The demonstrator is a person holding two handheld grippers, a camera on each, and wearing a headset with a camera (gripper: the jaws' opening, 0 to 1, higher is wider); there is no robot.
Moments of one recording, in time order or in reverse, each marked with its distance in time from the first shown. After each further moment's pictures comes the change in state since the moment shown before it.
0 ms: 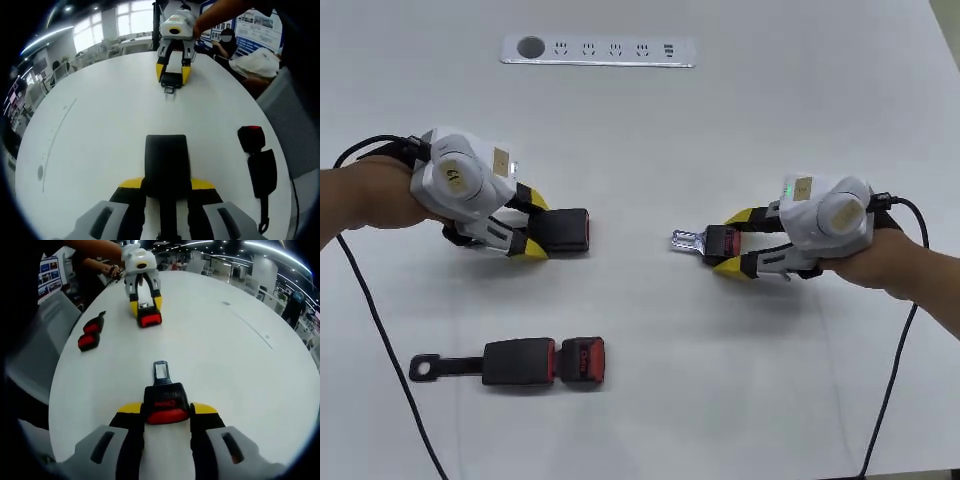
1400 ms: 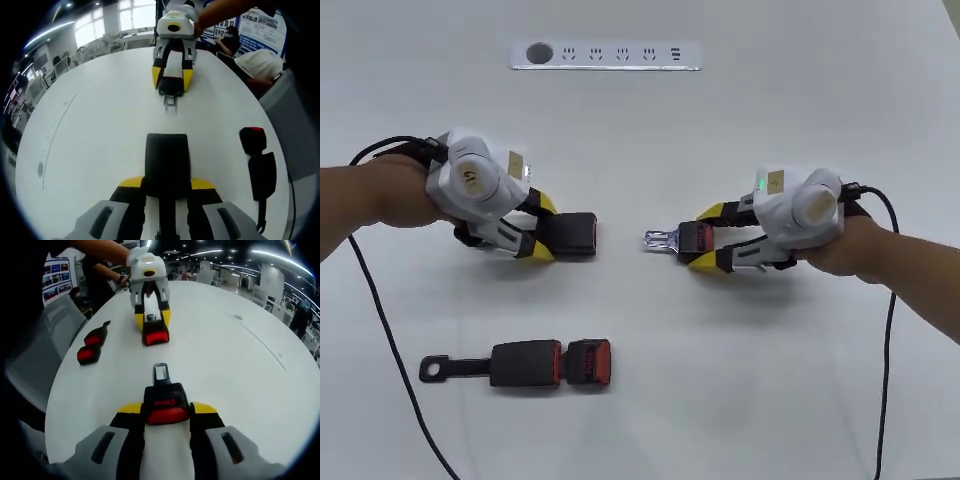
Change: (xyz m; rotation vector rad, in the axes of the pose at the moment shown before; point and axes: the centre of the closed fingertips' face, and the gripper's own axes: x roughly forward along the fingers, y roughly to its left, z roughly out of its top) left arm -0.003 0.002 -0.002 -0.030 0.038 0.013; right arm 0.033 0.003 0.042 -0.047 -0.100 0.058
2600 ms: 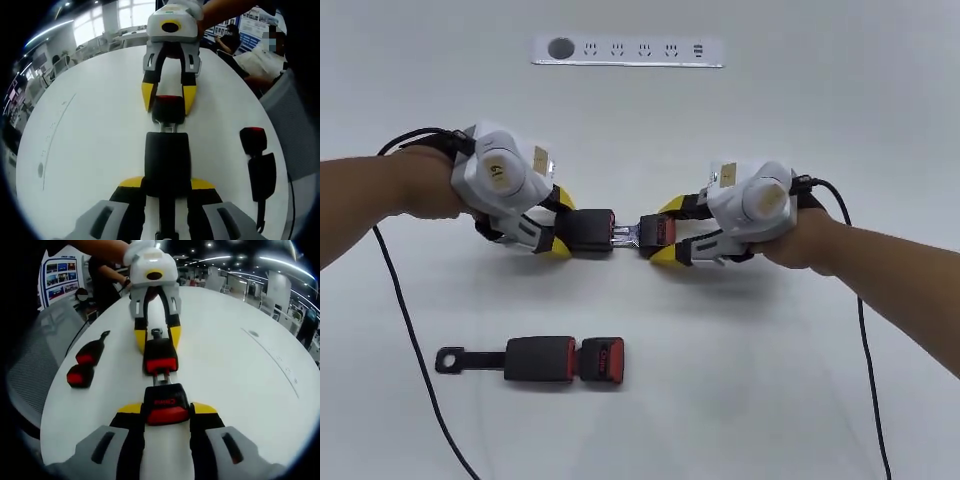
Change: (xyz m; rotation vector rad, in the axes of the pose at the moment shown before) left arm 0.005 0.002 0.001 0.001 0.023 -0.001; right arm 0.045 0.005 0.049 -0.051 -0.042 0.049
